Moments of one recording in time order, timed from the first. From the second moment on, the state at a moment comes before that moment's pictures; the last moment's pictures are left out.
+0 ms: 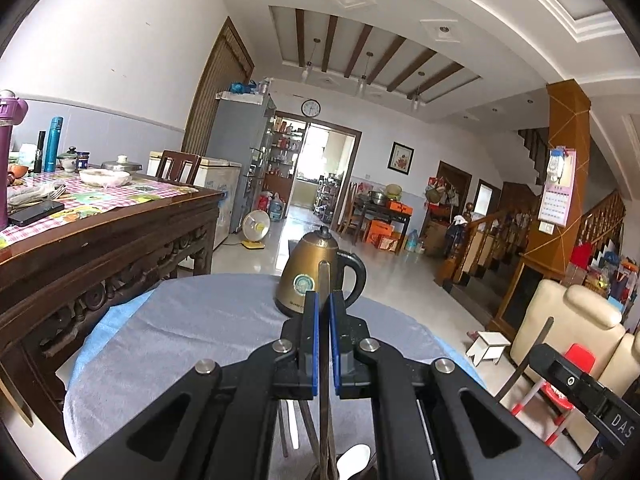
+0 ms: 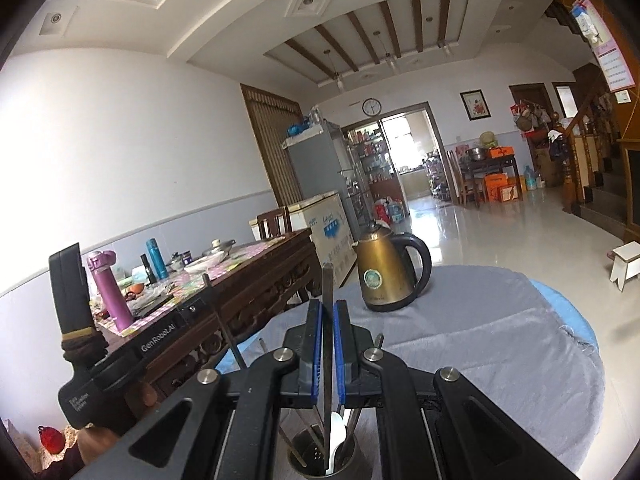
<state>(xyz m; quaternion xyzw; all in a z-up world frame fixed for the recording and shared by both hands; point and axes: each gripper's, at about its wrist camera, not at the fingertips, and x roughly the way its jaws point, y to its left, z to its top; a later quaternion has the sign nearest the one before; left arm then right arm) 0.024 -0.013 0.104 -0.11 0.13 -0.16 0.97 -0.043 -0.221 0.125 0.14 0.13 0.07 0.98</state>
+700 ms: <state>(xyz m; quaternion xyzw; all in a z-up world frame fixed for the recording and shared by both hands) 0.018 -0.010 0.096 -0.10 0.16 -0.18 0.96 -0.034 -0.214 0.103 0.14 0.18 0.08 0.97</state>
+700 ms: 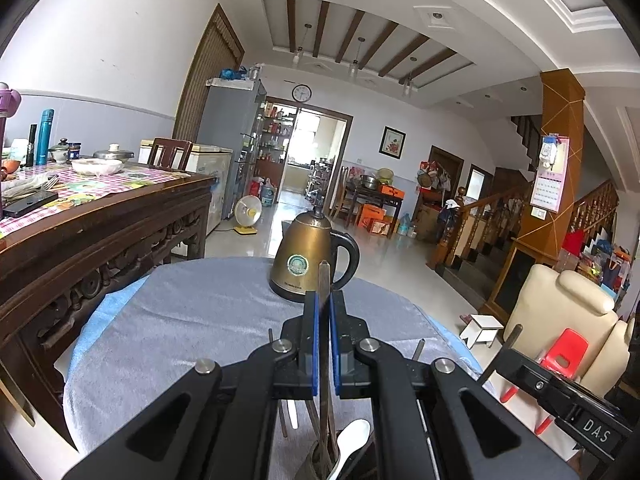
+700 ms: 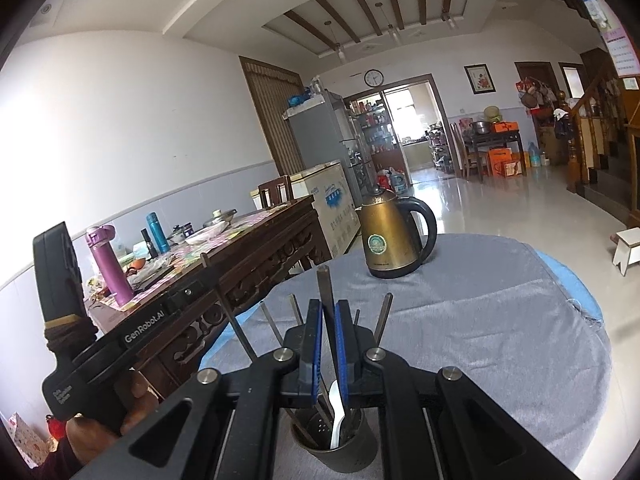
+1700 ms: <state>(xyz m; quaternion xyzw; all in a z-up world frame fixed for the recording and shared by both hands) 0.009 -0.009 0.076 -0.08 0.20 -0.21 0.95 -0.023 -0.194 0.085 0.13 0.22 0.11 0.96</state>
